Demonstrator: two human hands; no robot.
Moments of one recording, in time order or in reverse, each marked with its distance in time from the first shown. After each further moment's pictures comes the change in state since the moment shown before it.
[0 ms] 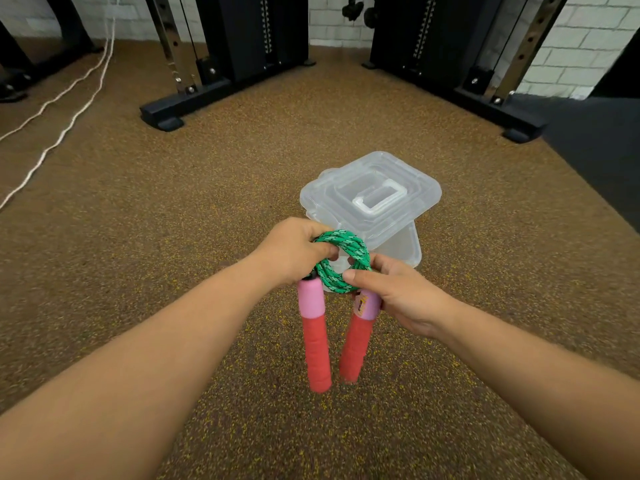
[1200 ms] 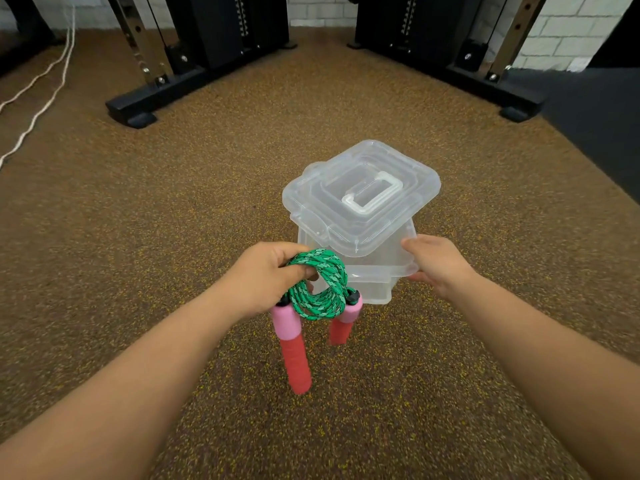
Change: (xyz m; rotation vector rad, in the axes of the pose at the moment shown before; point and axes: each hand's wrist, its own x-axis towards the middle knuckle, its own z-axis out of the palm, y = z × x) left_hand 0.015 -0.033 -0.001 -0.173 -0.111 -0.047; right_hand 0.070 0.007 -0.091 -0.163 0.511 0.129
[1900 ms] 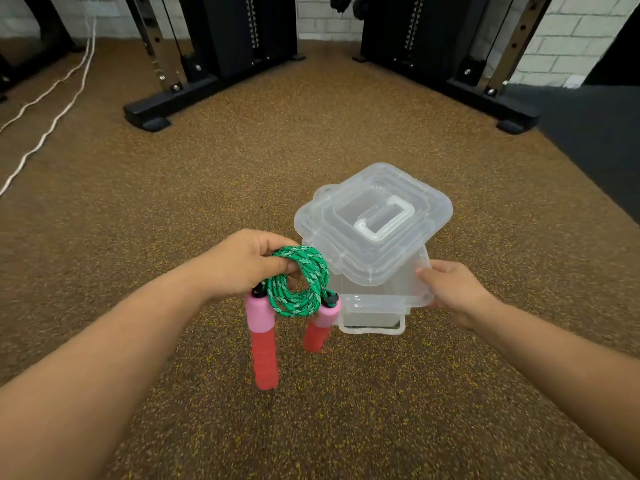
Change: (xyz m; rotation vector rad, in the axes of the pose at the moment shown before) left_hand -0.032 0.014 -0.029 0.067 -0.112 0.016; right_hand -0.053 0.020 -0.022 -0.095 -0.035 -0.028
